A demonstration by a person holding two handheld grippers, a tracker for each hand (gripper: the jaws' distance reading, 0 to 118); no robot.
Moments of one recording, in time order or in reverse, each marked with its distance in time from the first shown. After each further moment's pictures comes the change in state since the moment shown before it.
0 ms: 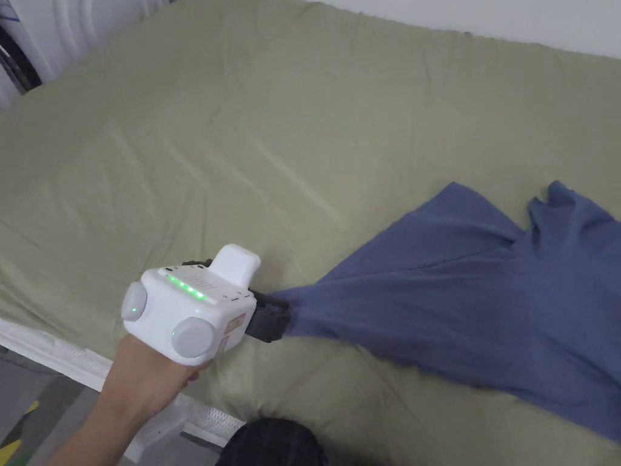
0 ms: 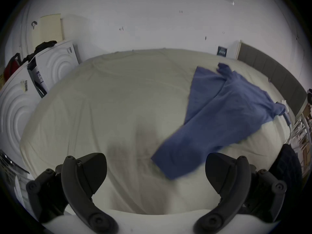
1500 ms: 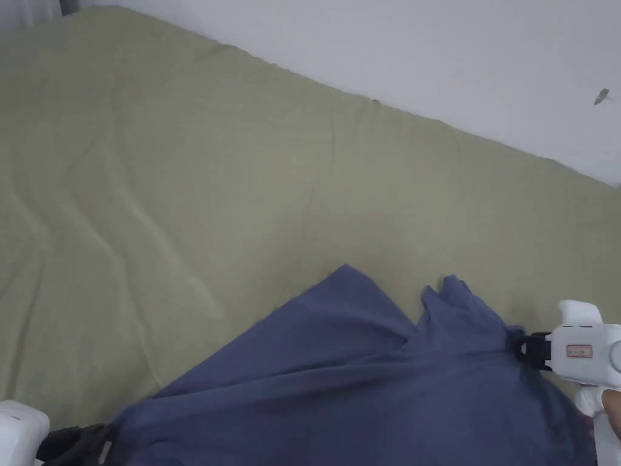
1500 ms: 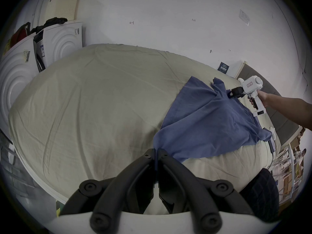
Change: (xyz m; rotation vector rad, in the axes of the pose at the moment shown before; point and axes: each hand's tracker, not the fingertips) left arm 0.018 0.036 0.092 0.068 -0.156 0.308; right arm 0.096 0.104 -0.464 -0.558 0.032 0.149
